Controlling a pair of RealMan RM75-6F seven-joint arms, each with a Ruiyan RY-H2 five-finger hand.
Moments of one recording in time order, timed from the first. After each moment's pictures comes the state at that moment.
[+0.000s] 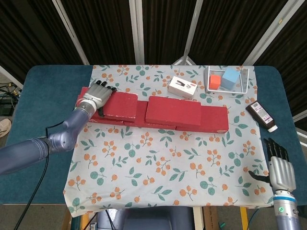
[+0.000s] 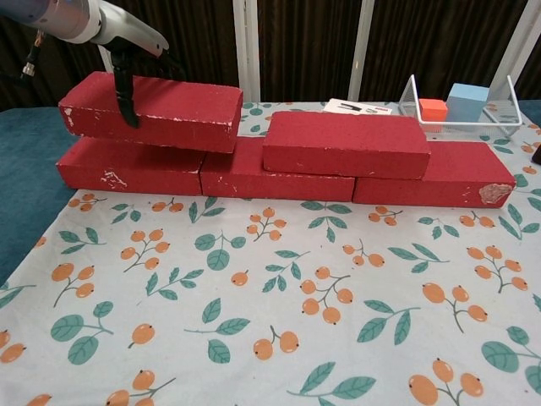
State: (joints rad) left arm -1.43 -1.25 0.07 -1.33 0.15 0.49 0.73; right arm 0.10 -1.17 0.12 -1.80 -1.19 1.38 -0.13
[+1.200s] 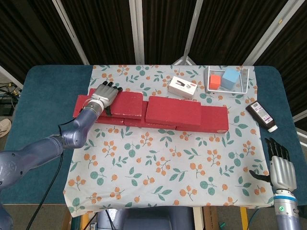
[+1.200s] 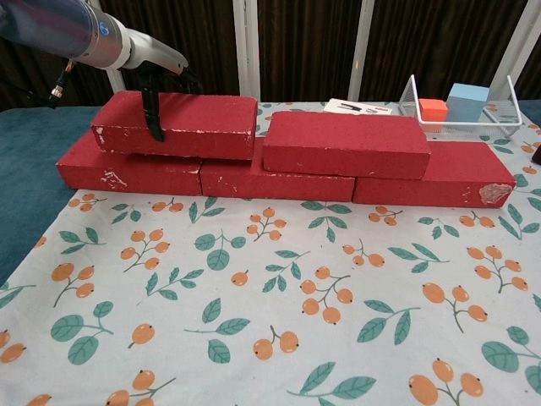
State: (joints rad) left arm -1.43 -1.42 0.10 -1.11 0.23 0.46 0.57; right arm 0.10 -1.18 0.13 -1.79 -1.17 1.38 -0.13
